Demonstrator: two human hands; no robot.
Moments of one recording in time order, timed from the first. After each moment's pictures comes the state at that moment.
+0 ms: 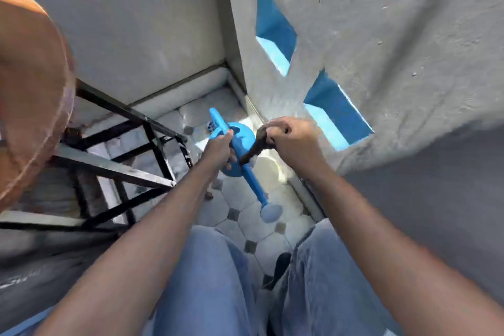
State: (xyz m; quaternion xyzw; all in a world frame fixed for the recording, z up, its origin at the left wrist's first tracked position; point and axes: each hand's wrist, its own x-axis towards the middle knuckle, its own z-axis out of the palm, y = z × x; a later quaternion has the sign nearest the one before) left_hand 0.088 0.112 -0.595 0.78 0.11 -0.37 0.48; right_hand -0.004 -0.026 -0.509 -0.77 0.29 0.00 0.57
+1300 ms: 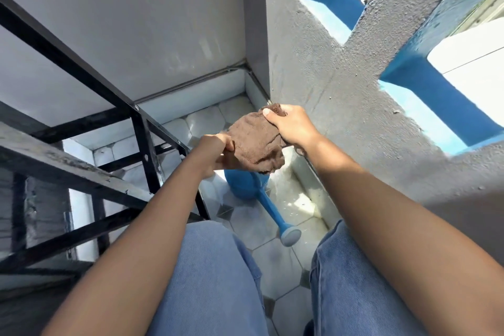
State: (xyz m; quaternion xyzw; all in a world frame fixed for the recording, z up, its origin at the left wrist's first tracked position) left_hand 0.156 0.143 -0.722 0.72 0.17 -0.40 0.55; right_hand 0.112 -0.037 -0.718 -0.77 0.26 0.01 0.59
